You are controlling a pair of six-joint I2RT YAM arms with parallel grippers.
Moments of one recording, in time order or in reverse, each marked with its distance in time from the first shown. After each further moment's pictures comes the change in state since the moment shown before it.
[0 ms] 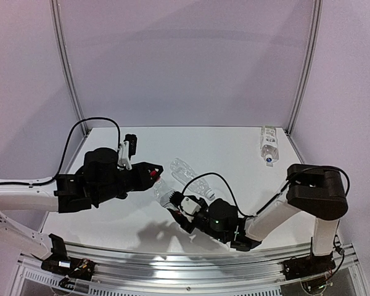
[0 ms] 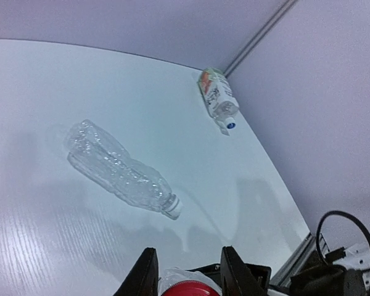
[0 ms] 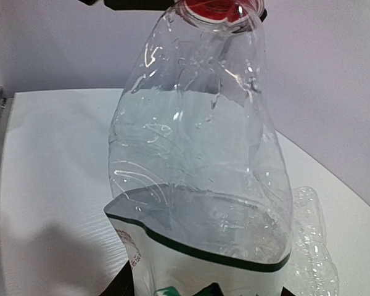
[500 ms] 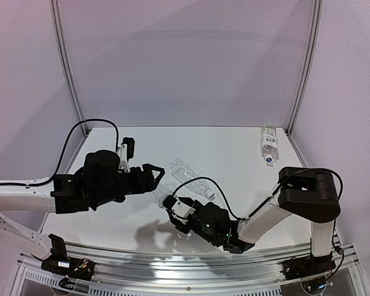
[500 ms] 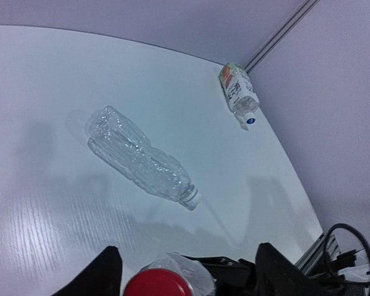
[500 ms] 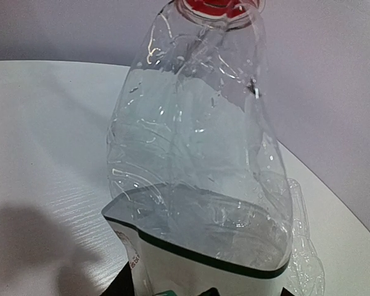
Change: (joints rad) left arm -0.024 0.000 0.015 -0.118 -0.119 -0.079; right arm 0.043 0.100 0.102 -0.051 0.209 -0.107
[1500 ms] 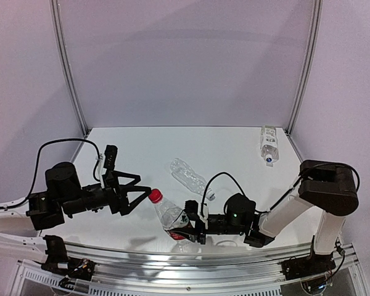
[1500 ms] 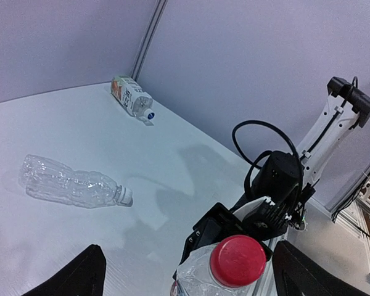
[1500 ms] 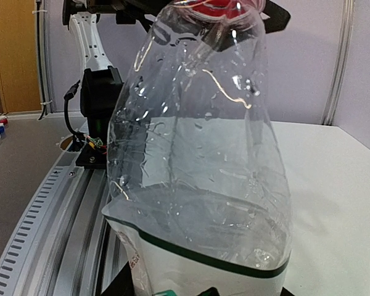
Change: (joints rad) left arm 0.053 -0.403 -0.262 0.170 0.438 0.382; right arm -0.116 -0.165 -0.221 0.152 -0.801 0.249
